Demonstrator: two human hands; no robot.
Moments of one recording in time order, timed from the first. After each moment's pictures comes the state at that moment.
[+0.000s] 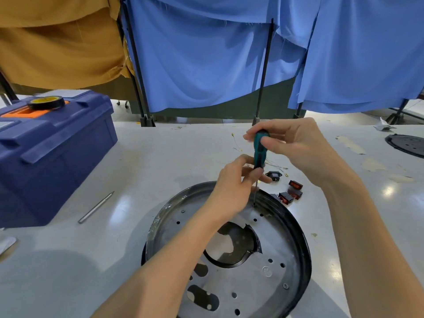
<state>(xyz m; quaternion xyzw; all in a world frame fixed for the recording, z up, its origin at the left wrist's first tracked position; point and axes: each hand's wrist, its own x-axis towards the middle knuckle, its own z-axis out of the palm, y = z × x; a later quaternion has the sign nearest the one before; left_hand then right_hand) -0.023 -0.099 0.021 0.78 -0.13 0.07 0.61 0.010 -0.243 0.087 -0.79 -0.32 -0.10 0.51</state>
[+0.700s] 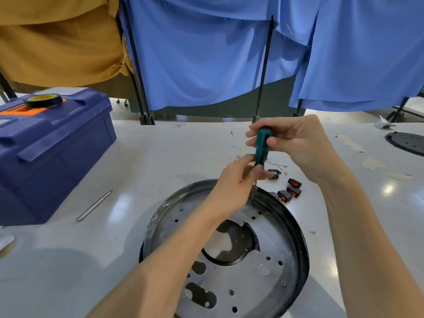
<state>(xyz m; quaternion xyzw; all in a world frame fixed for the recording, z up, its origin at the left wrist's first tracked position) -0.025 -0.099 0.024 0.78 -0.15 0.04 0.60 0.013 -0.250 0.084 -0.77 -0.33 -0.08 0.54</state>
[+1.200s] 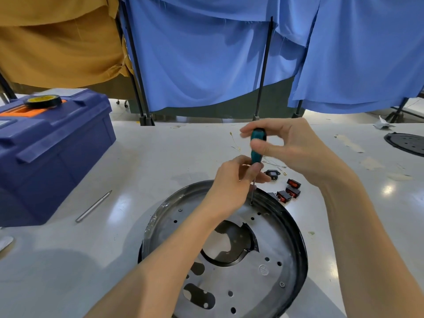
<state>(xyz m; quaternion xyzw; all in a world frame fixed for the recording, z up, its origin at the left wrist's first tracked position) -0.023 -0.100 0.023 0.77 -0.12 0.06 0.63 0.011 -0.243 0.087 -0.81 -0.32 -0.08 0.48</state>
